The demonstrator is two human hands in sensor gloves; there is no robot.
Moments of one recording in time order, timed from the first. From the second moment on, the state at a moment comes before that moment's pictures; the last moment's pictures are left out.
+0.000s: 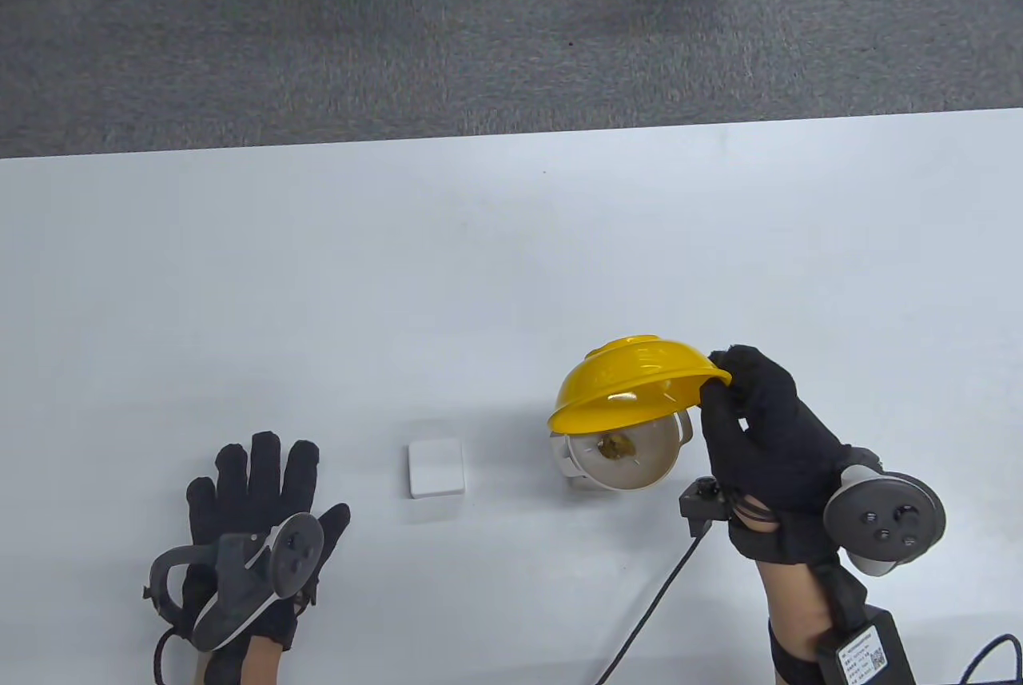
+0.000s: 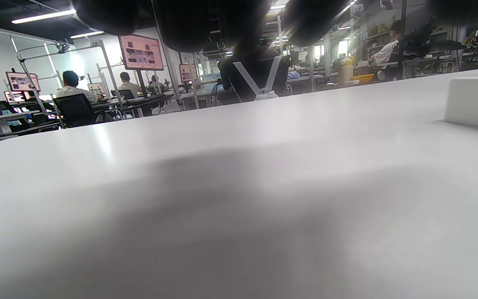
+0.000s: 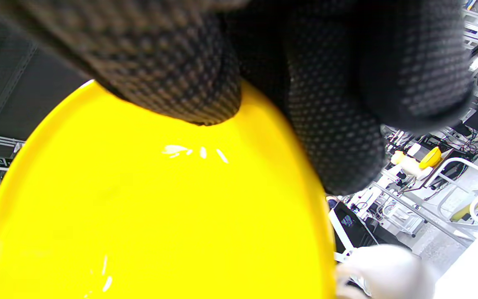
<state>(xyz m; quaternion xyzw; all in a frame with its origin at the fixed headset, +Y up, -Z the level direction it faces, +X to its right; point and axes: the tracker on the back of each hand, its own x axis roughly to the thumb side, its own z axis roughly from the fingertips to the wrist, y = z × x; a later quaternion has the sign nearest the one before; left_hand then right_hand) -0.229 -0.718 -0.024 -0.04 0.05 -0.05 1.00 0.237 -0.583 -0.118 0.12 -0.26 0.84 0.46</state>
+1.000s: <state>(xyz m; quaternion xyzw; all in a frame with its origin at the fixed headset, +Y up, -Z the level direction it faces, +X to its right) -0.234 -0.719 -0.026 -0.05 0.06 -0.04 1.00 0.287 -0.636 -0.198 -0.07 -0.12 0.79 0.60</state>
